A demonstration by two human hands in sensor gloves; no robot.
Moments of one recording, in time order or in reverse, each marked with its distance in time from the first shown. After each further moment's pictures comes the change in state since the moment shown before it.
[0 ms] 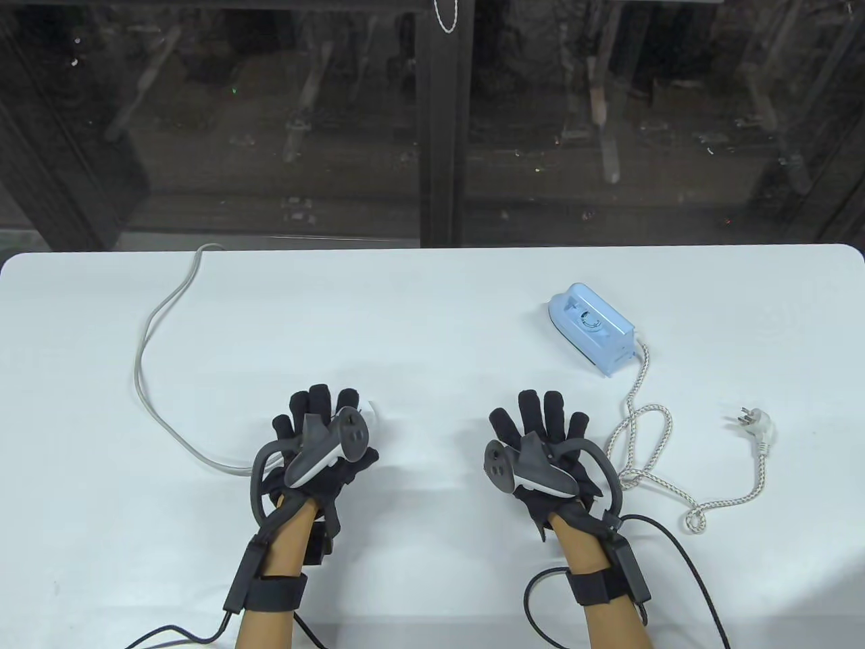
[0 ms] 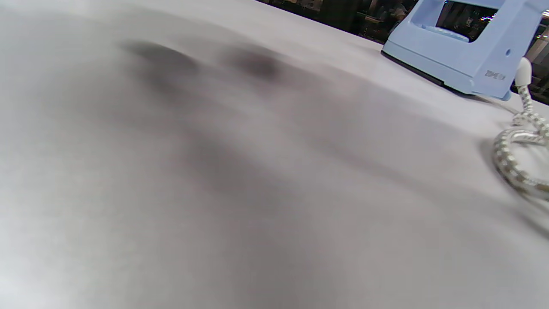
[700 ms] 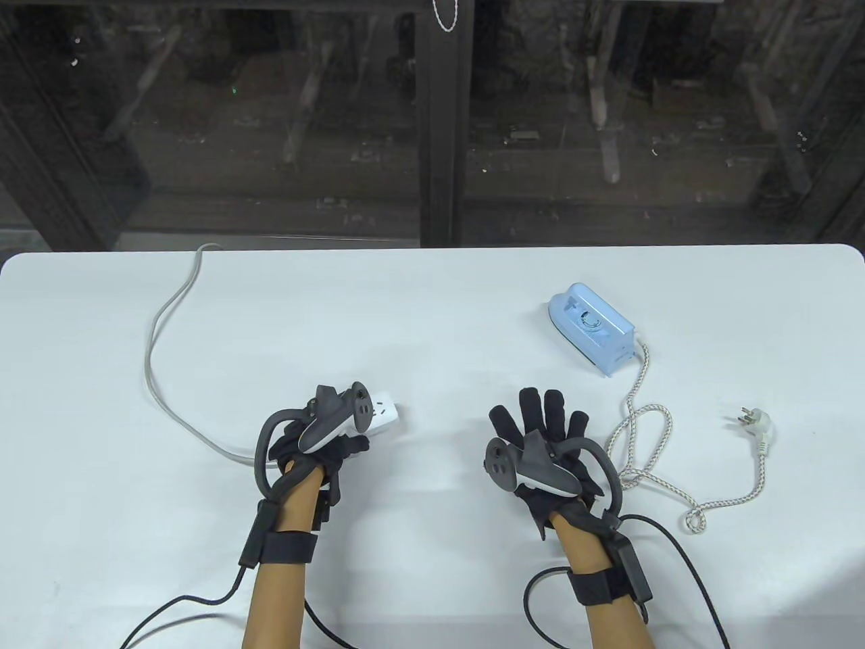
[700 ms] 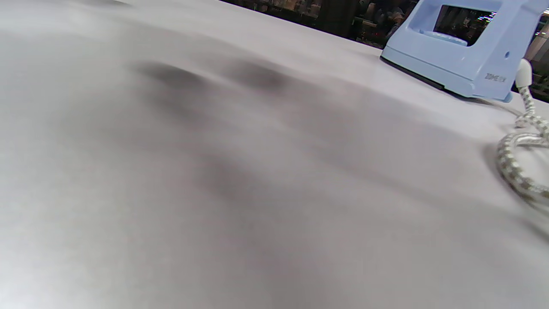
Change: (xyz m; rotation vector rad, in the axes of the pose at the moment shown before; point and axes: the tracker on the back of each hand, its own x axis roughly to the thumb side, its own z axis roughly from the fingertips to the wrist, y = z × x) left_hand 0.019 0.006 -0.029 0.035 -0.018 -0.120; right_hand -0.003 0.000 -0.002 -0.023 0.000 -0.036
